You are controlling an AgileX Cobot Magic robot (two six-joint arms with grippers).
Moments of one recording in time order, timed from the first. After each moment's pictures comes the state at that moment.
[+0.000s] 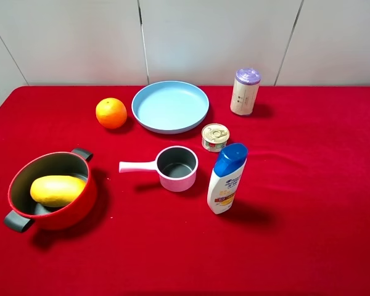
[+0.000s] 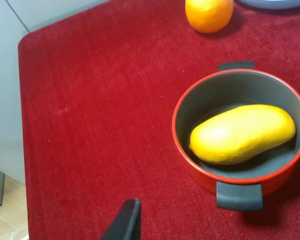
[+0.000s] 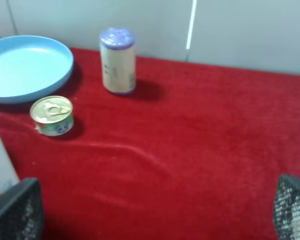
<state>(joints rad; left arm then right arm) -0.08 -0.01 -0.48 -0.02 1.08 0.33 0.07 -0.01 -0.53 0.10 1.03 -0.14</state>
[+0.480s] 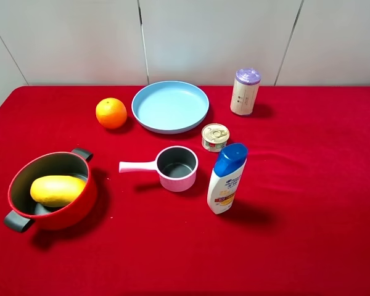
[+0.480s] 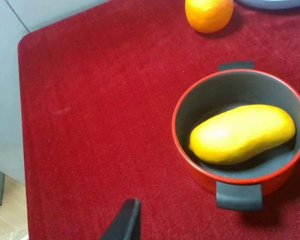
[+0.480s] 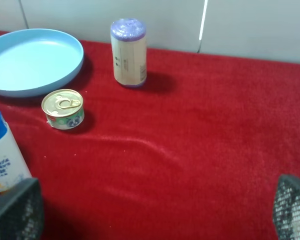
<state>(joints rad) -0.08 -0.01 -0.48 -0.02 1.08 0.33 0.07 -0.01 -0.50 0.13 1.02 -0.14</state>
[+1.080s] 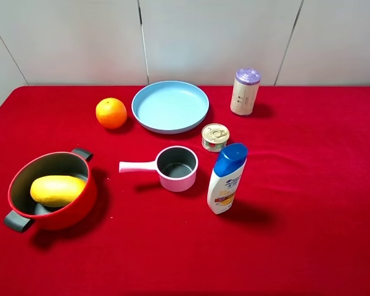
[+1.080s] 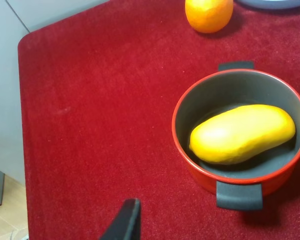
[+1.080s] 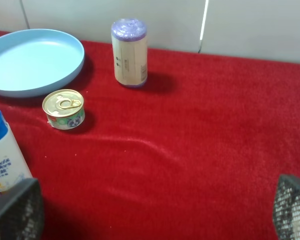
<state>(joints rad) -0.08 -0.01 -0.48 -0.02 1.08 0.33 0.07 -0.01 -0.50 0.14 1.02 -0.14</state>
